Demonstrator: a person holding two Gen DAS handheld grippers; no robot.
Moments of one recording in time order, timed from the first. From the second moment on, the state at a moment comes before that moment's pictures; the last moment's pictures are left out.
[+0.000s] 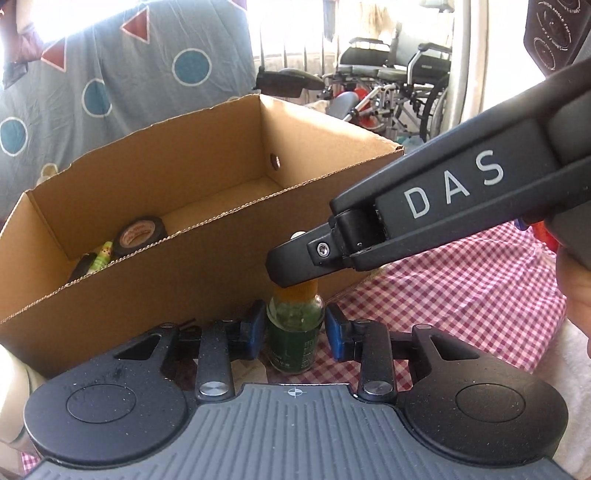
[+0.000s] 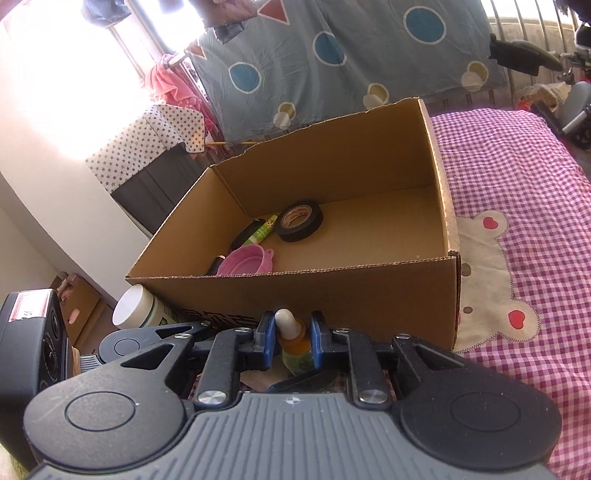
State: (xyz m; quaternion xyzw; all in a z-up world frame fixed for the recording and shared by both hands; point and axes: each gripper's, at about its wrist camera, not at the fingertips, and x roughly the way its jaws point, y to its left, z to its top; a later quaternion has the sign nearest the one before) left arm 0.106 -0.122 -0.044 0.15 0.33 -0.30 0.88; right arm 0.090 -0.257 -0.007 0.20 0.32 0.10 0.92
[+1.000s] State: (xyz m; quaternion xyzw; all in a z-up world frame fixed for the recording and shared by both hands) left arm 0.068 -0.088 0.060 0.11 0.24 -0.29 0.92; right arm 0.044 -0.225 0.098 0.13 0.22 0.15 0.96
